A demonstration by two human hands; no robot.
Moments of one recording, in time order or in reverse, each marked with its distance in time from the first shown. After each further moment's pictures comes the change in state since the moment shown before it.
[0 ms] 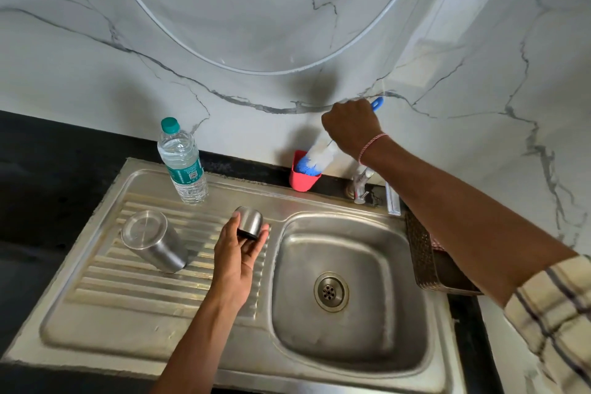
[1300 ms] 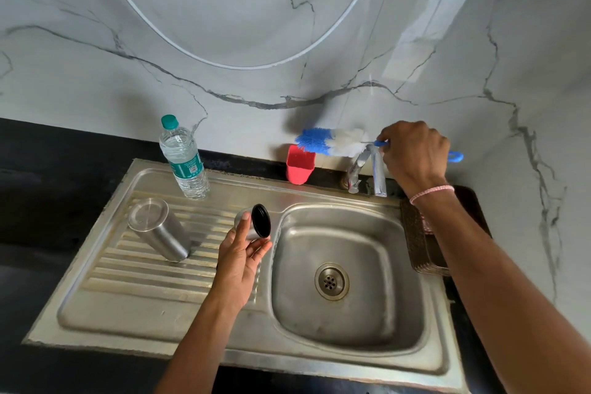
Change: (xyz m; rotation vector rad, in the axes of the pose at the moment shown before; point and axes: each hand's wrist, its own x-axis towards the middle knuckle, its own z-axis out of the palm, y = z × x) left_hand -0.042 -0.019 -0.013 0.208 -0.094 0.017; right_hand -0.128 0.039 0.026 0.457 0.073 0.644
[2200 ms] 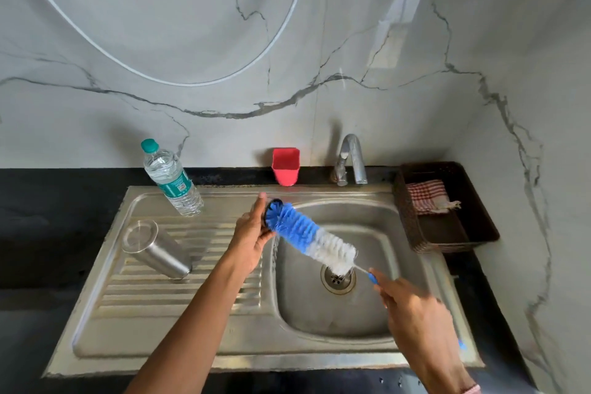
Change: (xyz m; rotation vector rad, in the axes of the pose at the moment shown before) left_hand 0.048 -0.005 0.051 0.457 -0.056 -0.040; right_hand -0.263 0.052 0.048 0.413 -0.285 0.050
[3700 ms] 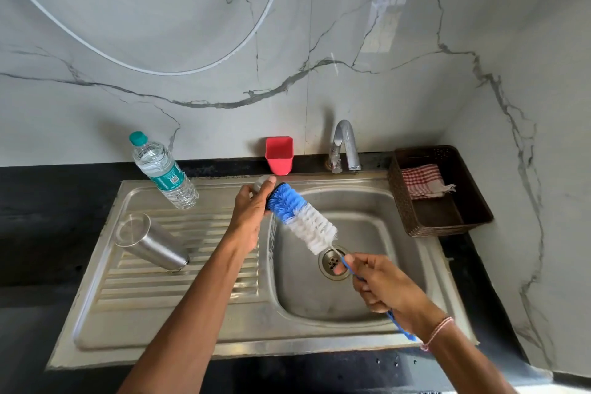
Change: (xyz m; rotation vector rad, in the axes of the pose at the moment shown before) left_hand 0.010 0.005 0.014 0.160 -0.046 0.159; right_hand 0.042 -0.013 0.009 1.187 -0.581 0.503
